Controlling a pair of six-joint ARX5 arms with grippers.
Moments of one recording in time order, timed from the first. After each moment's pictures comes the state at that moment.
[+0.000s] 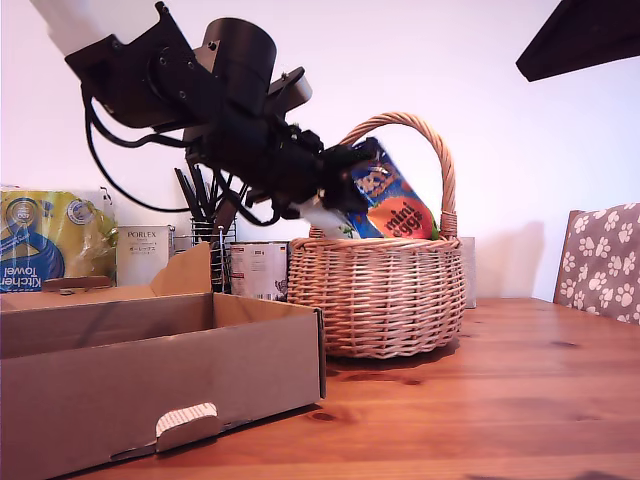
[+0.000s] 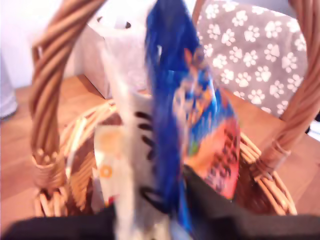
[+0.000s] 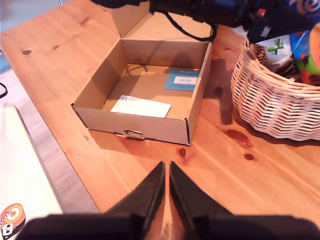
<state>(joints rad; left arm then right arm) -0.61 1.96 1.24 0.46 0.17 -0.15 0.53 0.67 0.64 -0.52 -0.38 -0.13</state>
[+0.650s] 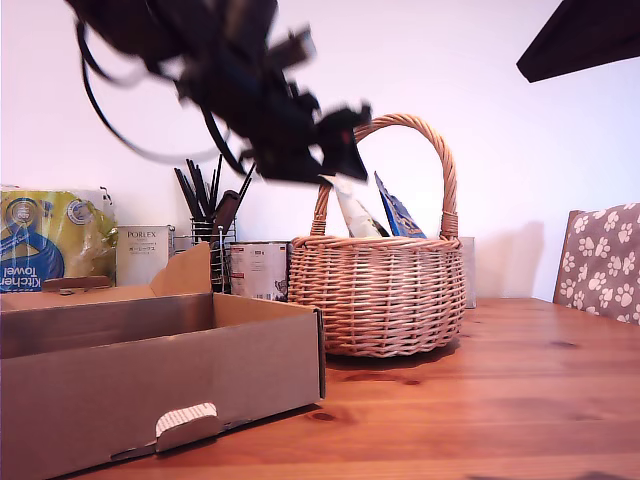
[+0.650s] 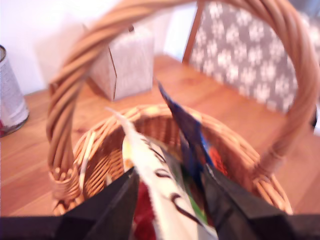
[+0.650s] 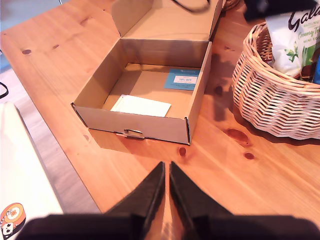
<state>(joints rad) -0.61 1.82 1.32 0.15 0.15 -0.02 0.53 0.67 0.64 -0.52 -0.38 -0.13</state>
